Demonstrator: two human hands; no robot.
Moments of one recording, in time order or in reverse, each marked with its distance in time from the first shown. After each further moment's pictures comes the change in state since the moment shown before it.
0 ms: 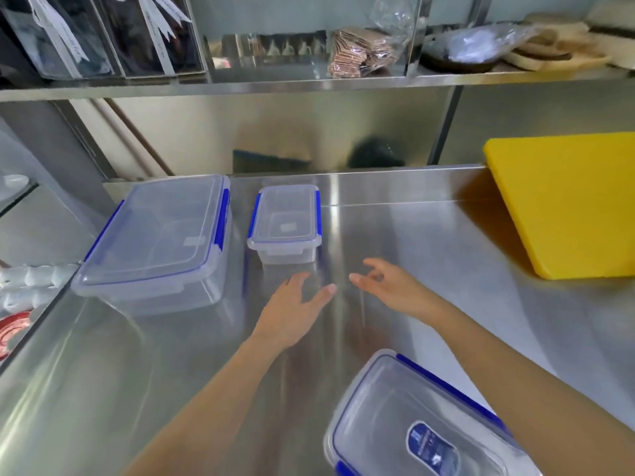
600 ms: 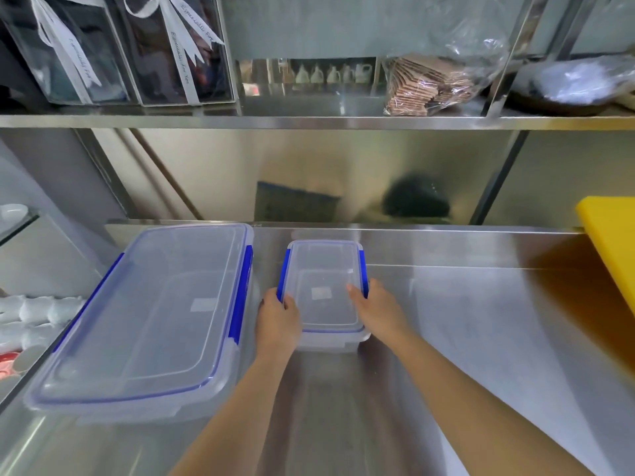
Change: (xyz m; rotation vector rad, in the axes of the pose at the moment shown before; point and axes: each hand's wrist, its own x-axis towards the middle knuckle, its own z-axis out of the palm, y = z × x) left_hand 0.187 -0.054 -0.041 -0.215 0.436 -0.273; right_hand 0.197 -0.048 0.050 0.010 0.232 0.085
